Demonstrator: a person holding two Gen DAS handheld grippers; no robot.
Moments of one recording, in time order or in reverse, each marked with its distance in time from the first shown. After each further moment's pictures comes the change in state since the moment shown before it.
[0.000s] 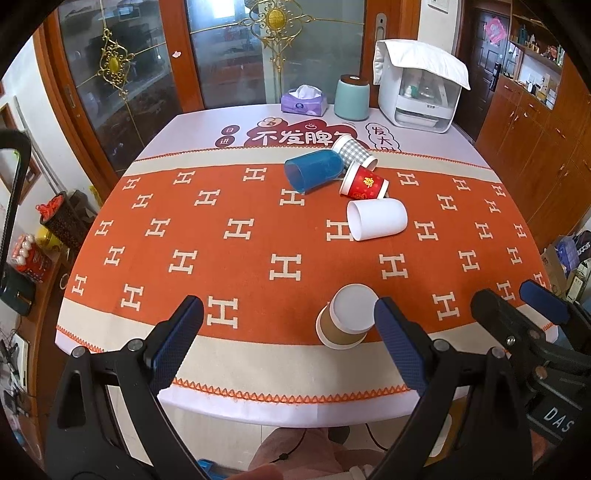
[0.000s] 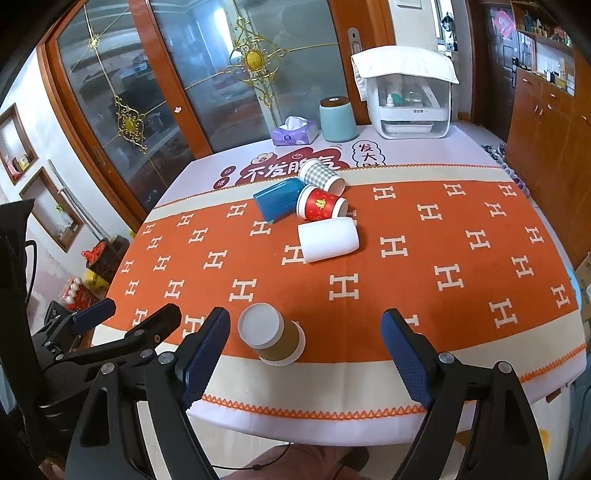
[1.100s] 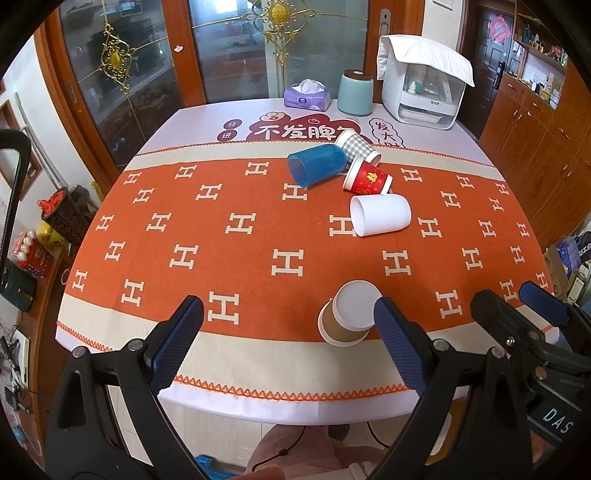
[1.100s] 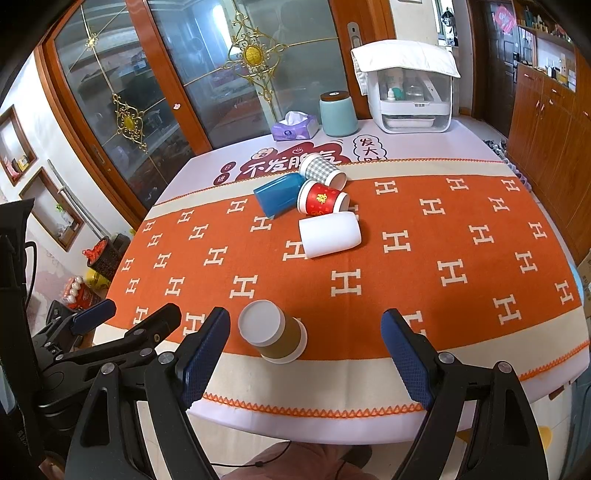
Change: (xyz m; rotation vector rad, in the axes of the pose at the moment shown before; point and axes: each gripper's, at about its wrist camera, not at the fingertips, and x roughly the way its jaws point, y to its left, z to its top) left arm 0.005 0.008 -0.001 -0.007 0.017 0.003; right arm 0.005 0.001 -0.002 0.001 0.010 0.004
